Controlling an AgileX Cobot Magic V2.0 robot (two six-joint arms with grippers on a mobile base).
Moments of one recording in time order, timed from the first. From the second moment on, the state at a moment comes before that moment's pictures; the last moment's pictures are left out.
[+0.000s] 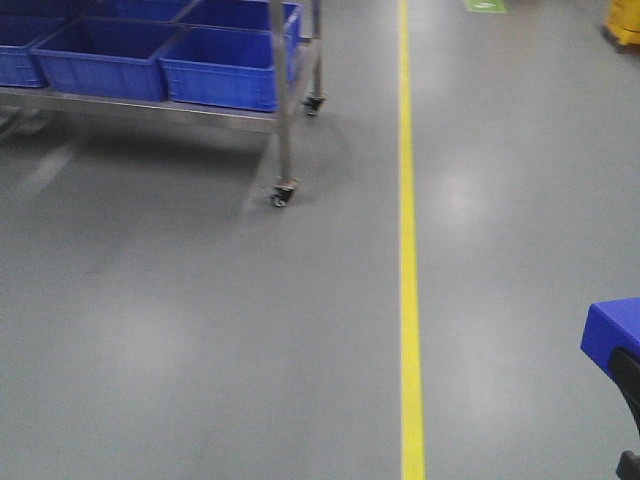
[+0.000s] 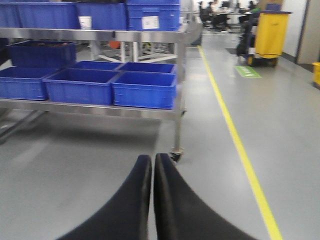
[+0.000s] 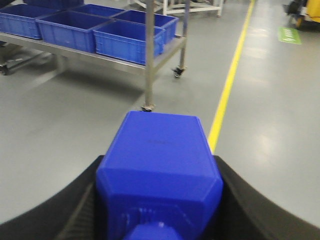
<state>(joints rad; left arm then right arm) -0.01 0.03 0.03 0.01 0.10 -0.04 0.15 0.31 -0.27 0.11 0.30 -0.18</state>
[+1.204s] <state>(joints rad) -0.01 0.03 0.03 0.01 0.10 -0.04 0.15 0.31 -0.27 0.11 0.31 -0.18</state>
